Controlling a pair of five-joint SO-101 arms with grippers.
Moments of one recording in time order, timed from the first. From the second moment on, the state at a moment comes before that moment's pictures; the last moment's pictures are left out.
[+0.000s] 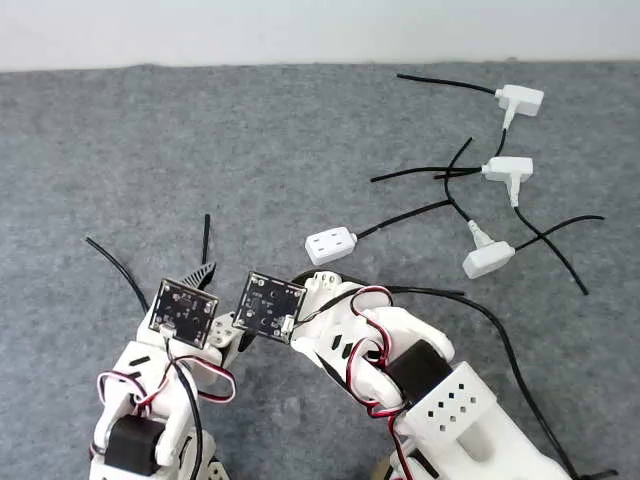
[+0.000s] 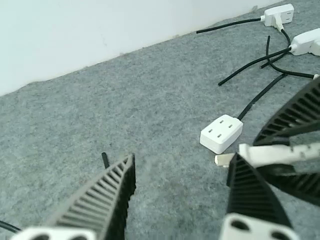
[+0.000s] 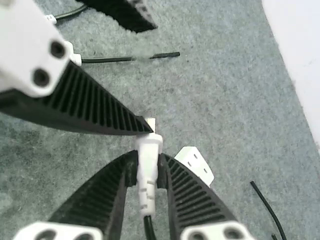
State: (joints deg) left arm 9.7 -103.6 84.0 58.2 -4.8; right arm -43.5 -55.5 54.9 49.1 37.0
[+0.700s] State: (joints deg) left arm 9.8 -103.6 85.0 57.8 -5.2; right arm -43.5 -55.8 54.9 49.8 36.8
